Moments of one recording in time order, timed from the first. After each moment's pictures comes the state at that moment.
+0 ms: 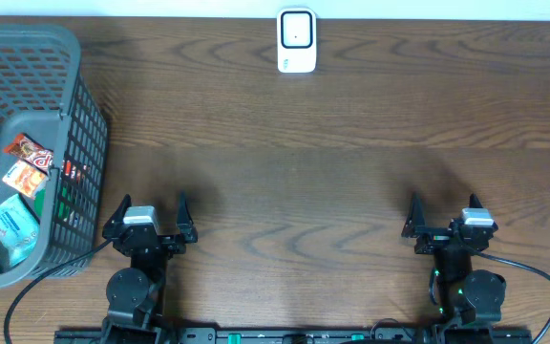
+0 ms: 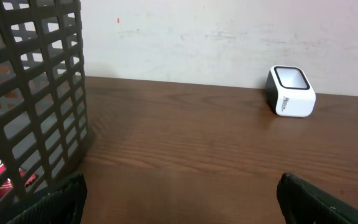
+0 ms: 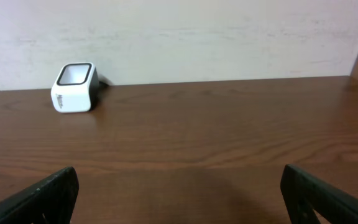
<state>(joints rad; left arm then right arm) -0.17 0.01 0.02 -0.11 -0.19 -0.09 0.02 0.01 0.01 -0.07 0.04 0.07</state>
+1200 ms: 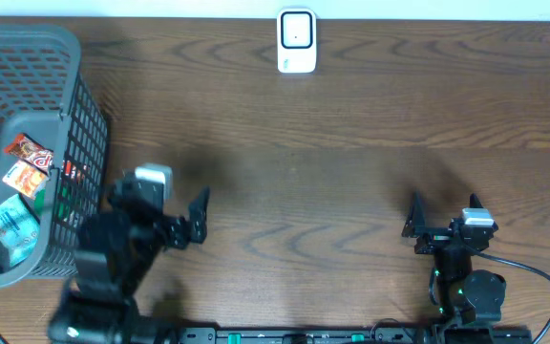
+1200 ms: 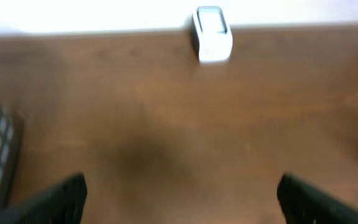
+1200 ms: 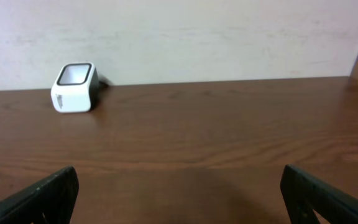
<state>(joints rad) -0.17 0.59 0.75 -0.64 0.13 -0.07 0.02 0.01 0.01 -0.07 0.04 0.07</state>
